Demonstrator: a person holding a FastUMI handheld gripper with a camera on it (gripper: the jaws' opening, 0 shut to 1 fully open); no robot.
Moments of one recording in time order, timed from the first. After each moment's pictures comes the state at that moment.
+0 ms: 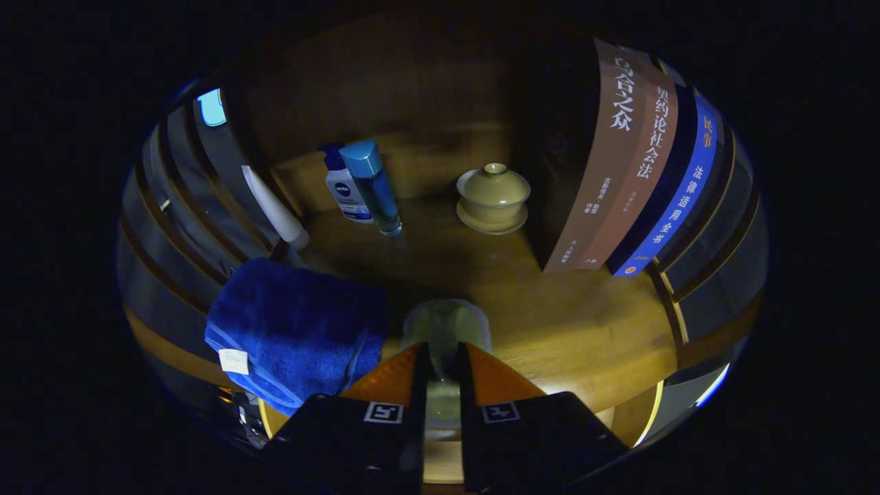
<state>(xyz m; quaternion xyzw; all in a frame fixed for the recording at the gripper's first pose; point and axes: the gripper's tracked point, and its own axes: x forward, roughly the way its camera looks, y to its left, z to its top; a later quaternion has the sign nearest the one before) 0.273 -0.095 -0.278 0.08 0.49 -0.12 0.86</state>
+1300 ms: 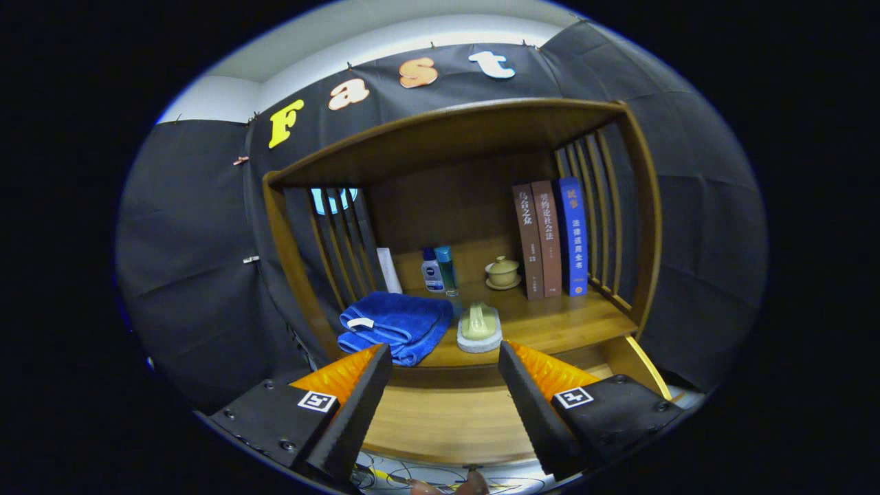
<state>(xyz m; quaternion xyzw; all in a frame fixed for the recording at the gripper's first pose) 0.048 -0.035 -0.137 0.09 0.17 -0.05 0.98</state>
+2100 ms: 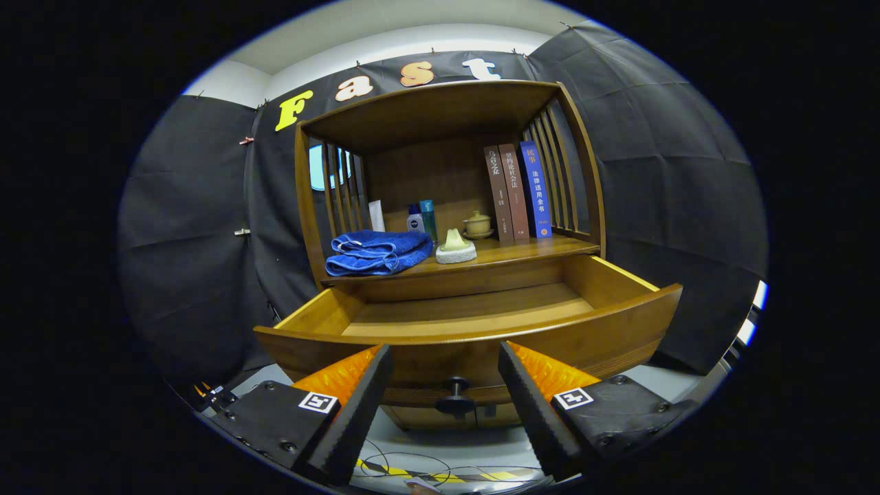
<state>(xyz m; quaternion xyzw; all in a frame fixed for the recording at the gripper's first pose) -0.060 -0.020 -0.269 0.06 0.17 -0.09 0.98</state>
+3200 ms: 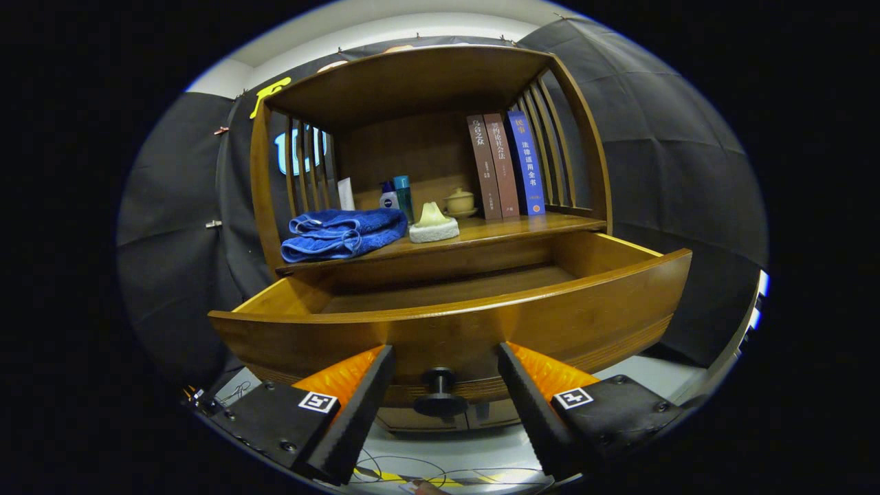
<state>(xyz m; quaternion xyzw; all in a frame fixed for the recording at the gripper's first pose) 0.004 -0.044 -0.310 0.06 0.19 -0.13 0.97</state>
